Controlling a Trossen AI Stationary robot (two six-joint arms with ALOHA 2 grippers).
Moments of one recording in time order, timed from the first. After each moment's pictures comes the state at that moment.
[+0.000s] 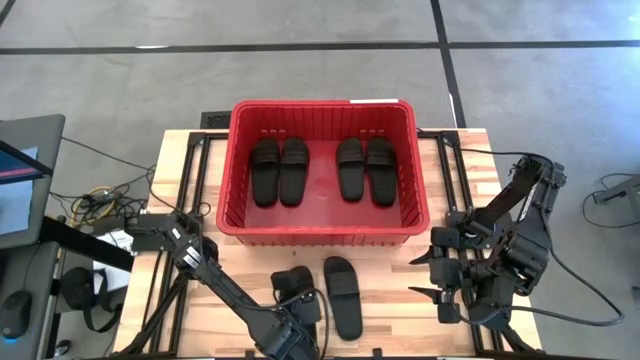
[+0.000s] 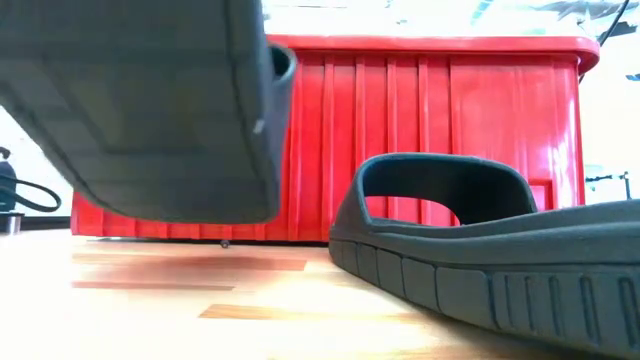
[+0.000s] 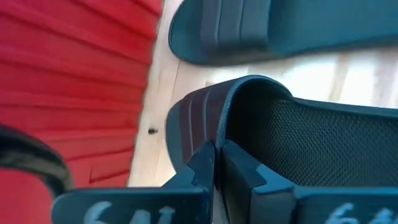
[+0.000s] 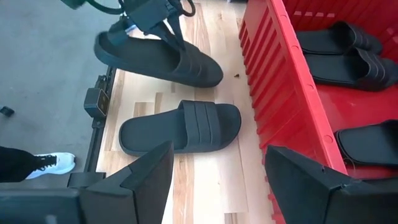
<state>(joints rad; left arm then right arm) -0.70 2.36 2.24 -1.57 -0.60 -0.91 0.99 1.36 1.45 -1.16 0.71 0.76</state>
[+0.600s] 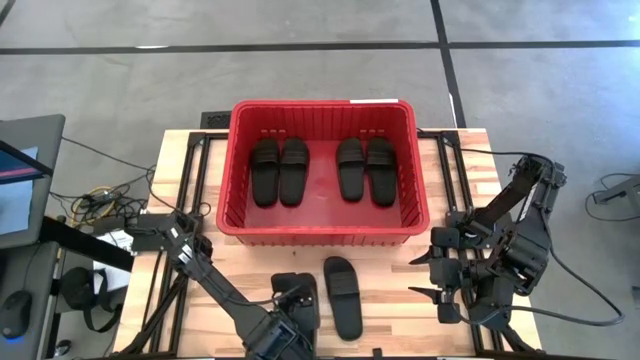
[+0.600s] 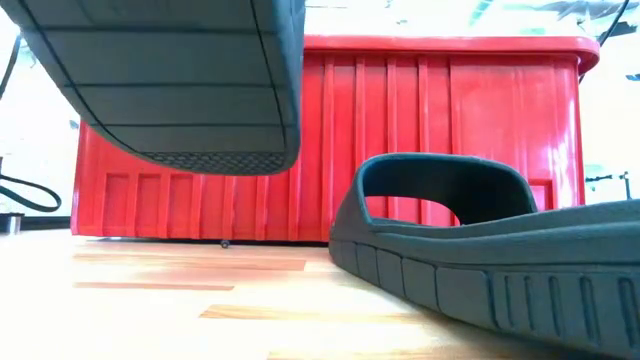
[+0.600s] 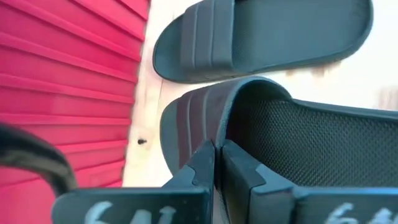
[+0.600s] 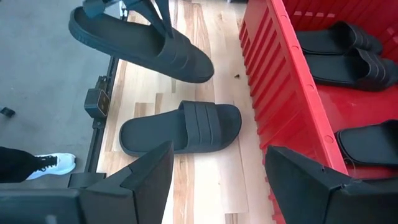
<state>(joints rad) -0.71 2.32 2.36 -1.57 -0.55 -0.82 0.99 1.36 1.45 -1.16 0.71 0.76</state>
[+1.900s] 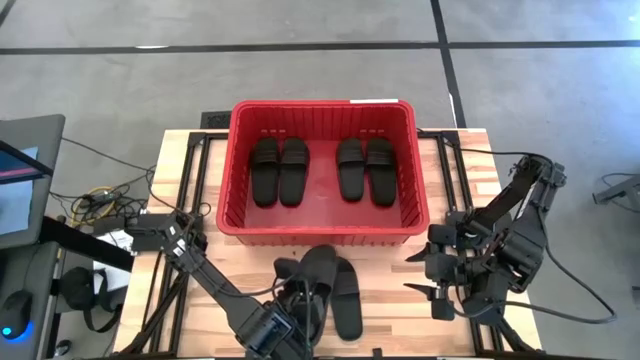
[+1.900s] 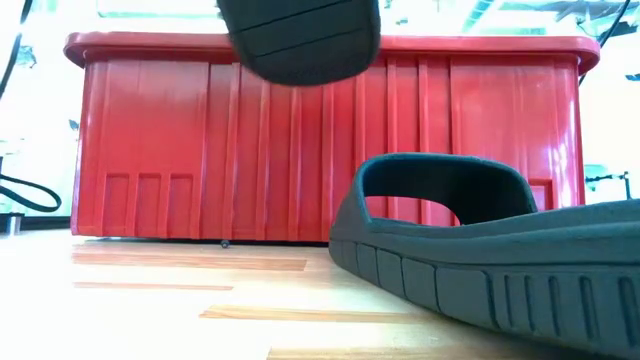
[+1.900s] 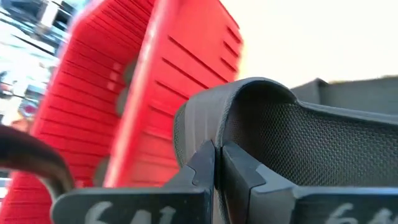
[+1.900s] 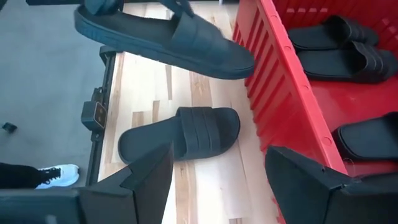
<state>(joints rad) -0.71 2.26 2.36 -1.57 -0.96 -0.67 0.95 1.36 1.45 -1.13 0.70 0.79</state>
